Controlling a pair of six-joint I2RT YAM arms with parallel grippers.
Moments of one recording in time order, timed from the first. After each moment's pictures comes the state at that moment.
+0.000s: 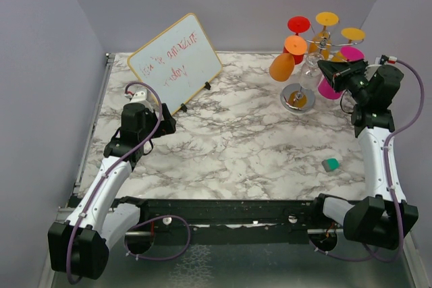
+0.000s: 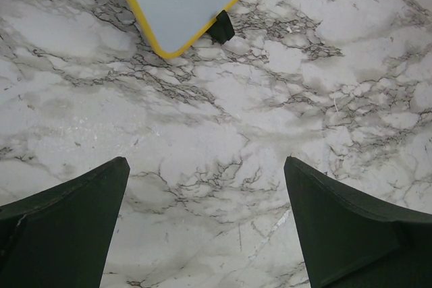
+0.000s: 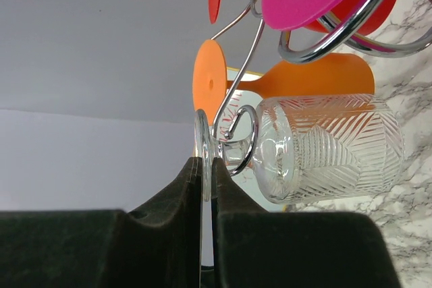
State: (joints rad) left arm -0.20 0.92 0.68 -0.29 0.02 -0.38; right arm -0.24 1.14 1.06 0.00 -0.53 1.23
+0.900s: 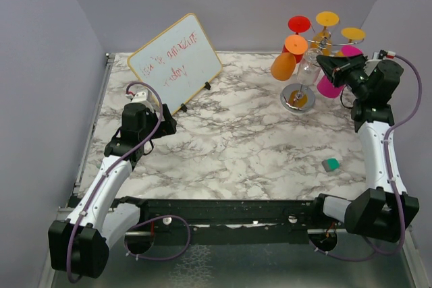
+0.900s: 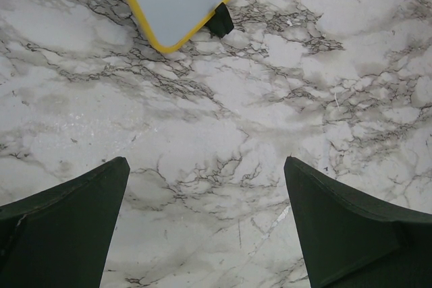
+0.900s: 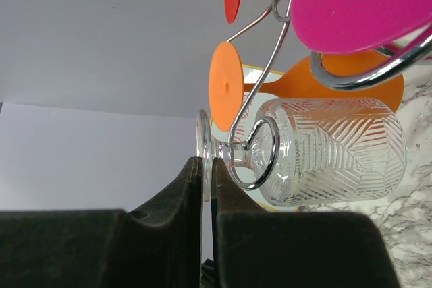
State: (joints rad) left arm -0.20 0.93 0.68 -0.29 0.03 -0.38; right arm -0.24 1.19 1.09 0.05 -0.57 1.28
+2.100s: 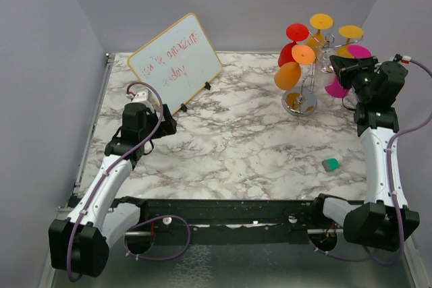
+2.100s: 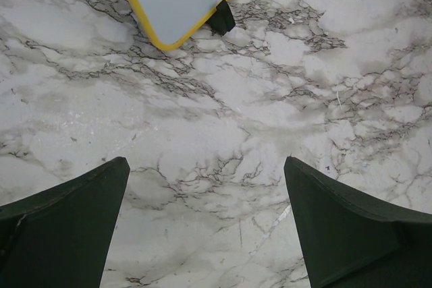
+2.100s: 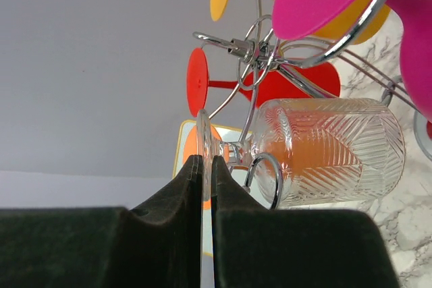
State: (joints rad) left arm -0.20 0.94 0.68 -0.30 0.03 -0.38; right arm -0.23 1.13 1.13 -0.08 -0.29 1.16
